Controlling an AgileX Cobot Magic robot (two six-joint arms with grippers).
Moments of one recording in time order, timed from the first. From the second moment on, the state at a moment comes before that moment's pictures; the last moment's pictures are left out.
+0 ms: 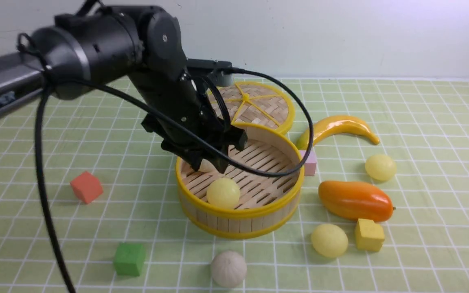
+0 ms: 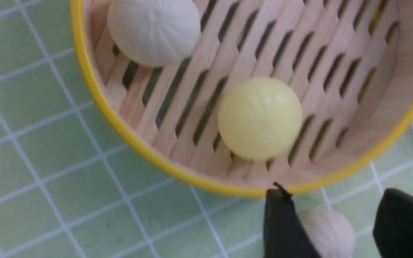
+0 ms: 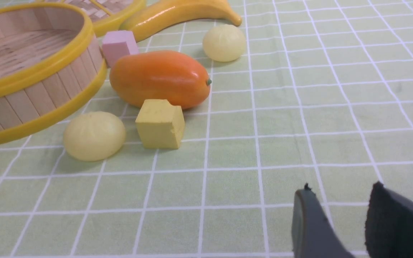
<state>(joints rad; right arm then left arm) 0.05 -0.01 0.02 0.01 0.38 0.11 -0.50 1.83 -1.65 -0.14 1.07 -0.03</state>
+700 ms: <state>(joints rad) 0.05 -0.01 0.02 0.01 0.38 0.11 -0.70 1.82 -1.30 -0.09 0.83 -0.10</state>
